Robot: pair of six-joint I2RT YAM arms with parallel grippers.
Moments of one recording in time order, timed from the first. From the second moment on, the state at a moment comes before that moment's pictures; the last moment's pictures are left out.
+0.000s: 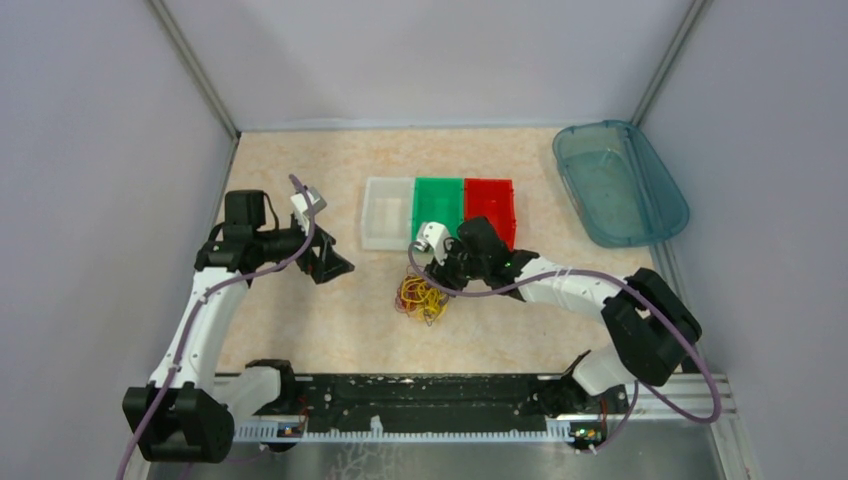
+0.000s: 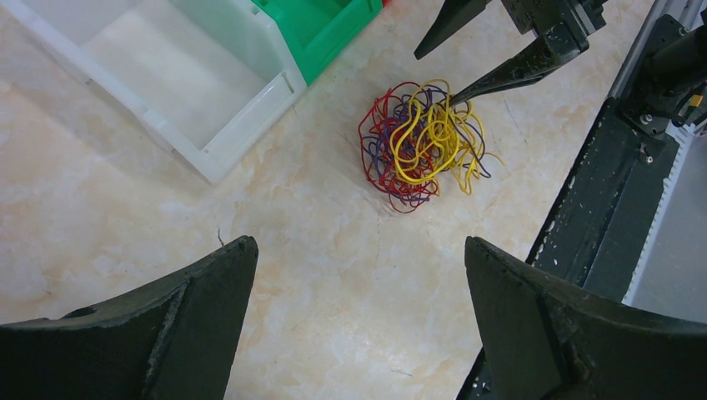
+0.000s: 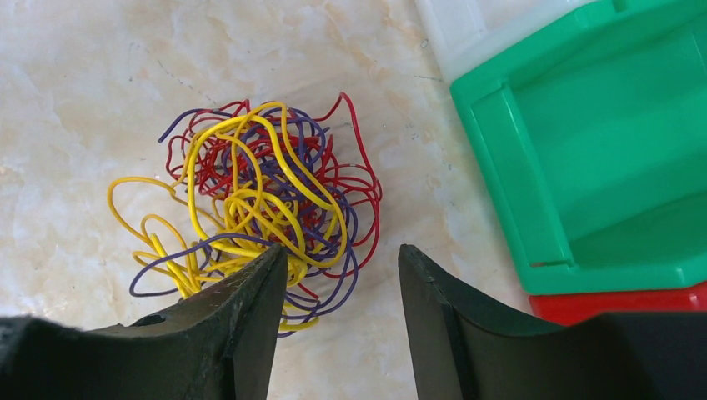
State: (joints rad) left arm -0.05 1.05 0.90 -0.65 0.89 0.42; right arm 0.76 1.43 0.76 0.01 -0.29 -0.31
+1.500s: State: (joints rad) left arm -0.22 1.01 0.91 -0.80 0.97 0.47; right arm 0.96 1.37 0.93 0.29 -0.45 0.15
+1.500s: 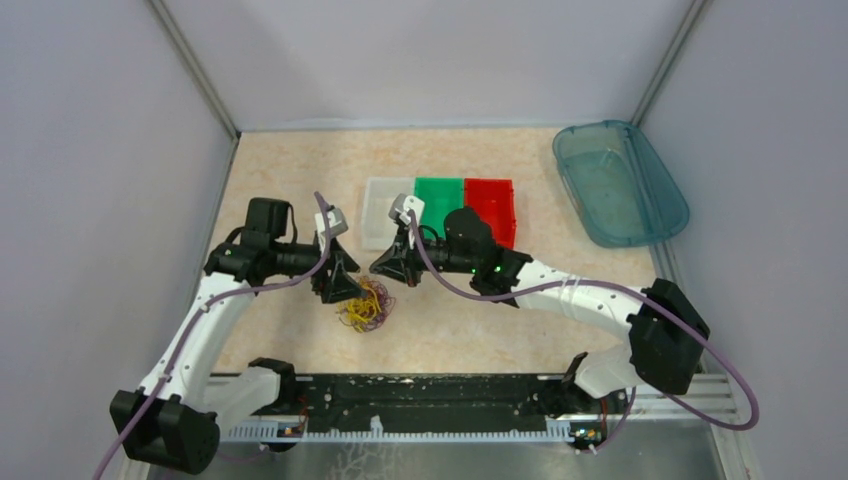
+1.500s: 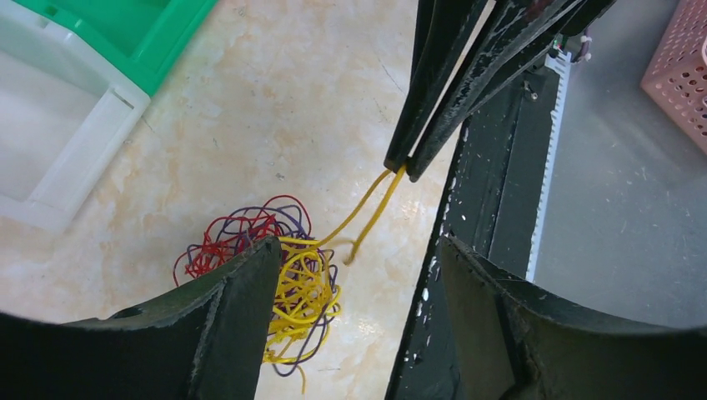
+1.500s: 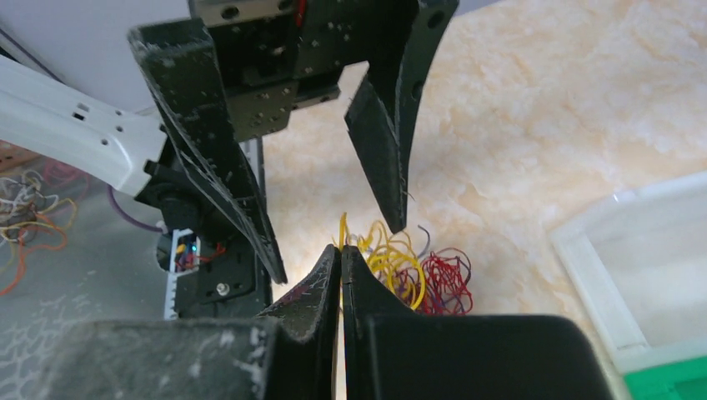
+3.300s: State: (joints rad) left arm -0.23 0.85 1.10 -0.46 1.04 -0.06; right arm 0.99 1.60 0.80 0.86 -0.46 0.33
